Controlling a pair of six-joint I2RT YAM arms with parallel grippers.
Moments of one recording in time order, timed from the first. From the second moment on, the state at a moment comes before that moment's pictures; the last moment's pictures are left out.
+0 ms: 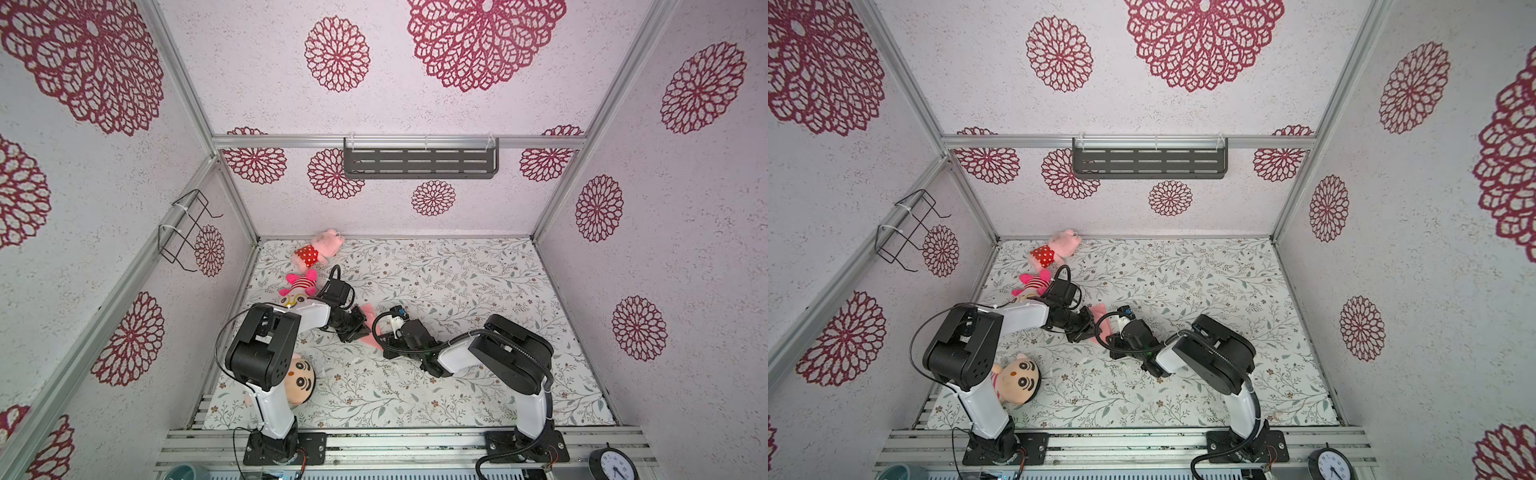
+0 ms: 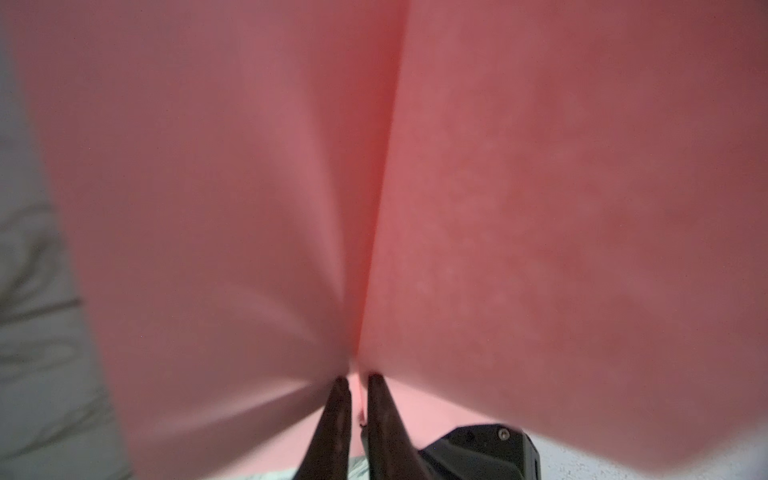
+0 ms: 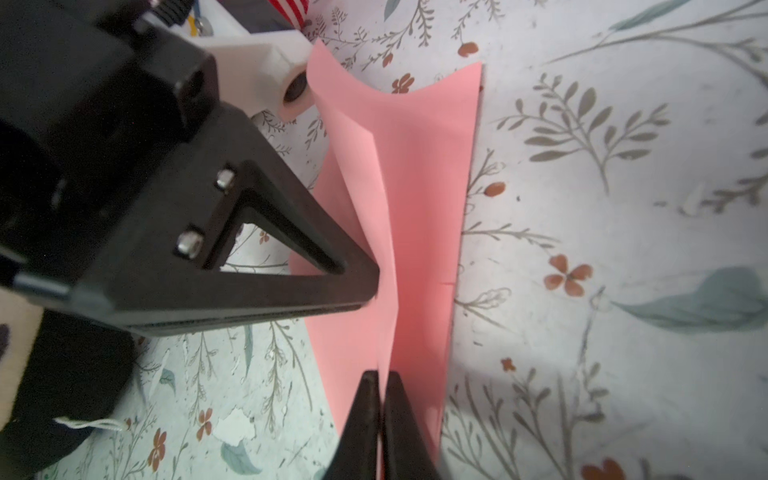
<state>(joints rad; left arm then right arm) -0.32 1.84 0.97 -0.34 0.49 -0.96 0.91 1.97 0.78 0.69 -0.09 0.63</state>
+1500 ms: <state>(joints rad) -0.31 1.81 0.98 -0.37 0.40 -0.85 0.82 2.07 0.89 0.69 -0.42 0.86</state>
